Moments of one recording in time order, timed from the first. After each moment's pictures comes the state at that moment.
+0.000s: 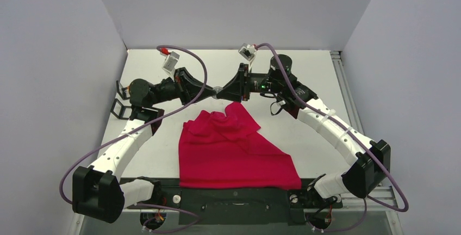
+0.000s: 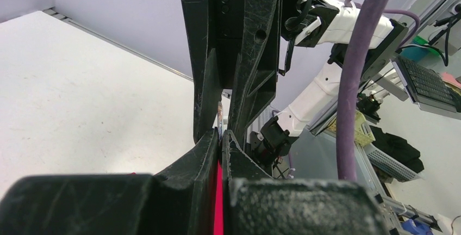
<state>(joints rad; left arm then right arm) -0.28 1.19 0.86 0.78 1.08 -0.90 0.63 1.41 1.30 0.00 -0.83 0.43</state>
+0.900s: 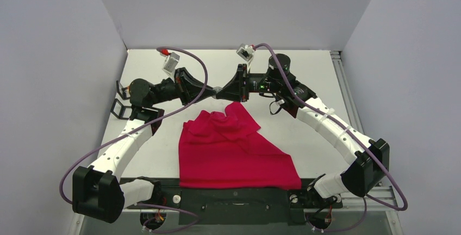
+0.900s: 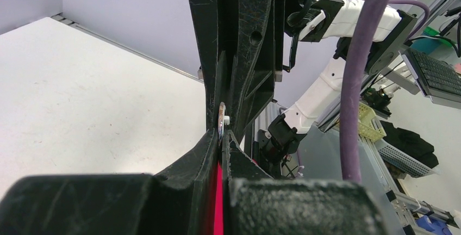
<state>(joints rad) -0.28 1.19 0.86 0.78 1.07 -0.86 0.63 1.42 1.32 -0.02 -0.85 0.41</state>
